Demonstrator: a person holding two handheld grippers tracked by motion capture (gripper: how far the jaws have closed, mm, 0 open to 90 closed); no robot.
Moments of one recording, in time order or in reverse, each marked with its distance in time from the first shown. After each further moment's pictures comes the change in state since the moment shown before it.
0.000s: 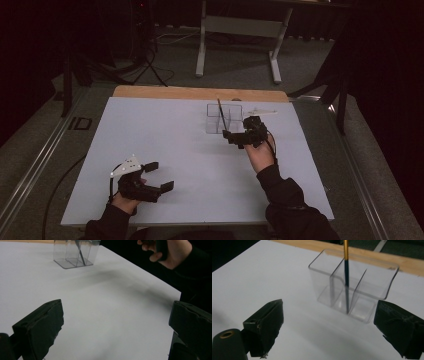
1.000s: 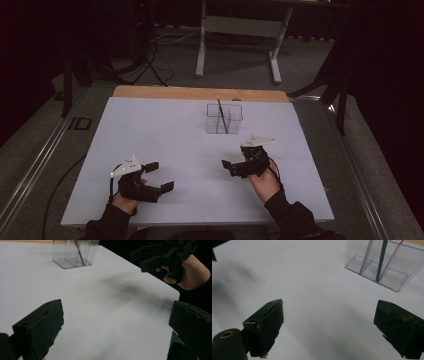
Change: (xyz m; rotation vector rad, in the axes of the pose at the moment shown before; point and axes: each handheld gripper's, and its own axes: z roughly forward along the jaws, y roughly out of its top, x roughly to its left) left arm -0.001 0.000 0.000 0.003 -0.002 0.001; right arm 0.029 -0.062 -0.026 0.053 0.095 -0.142
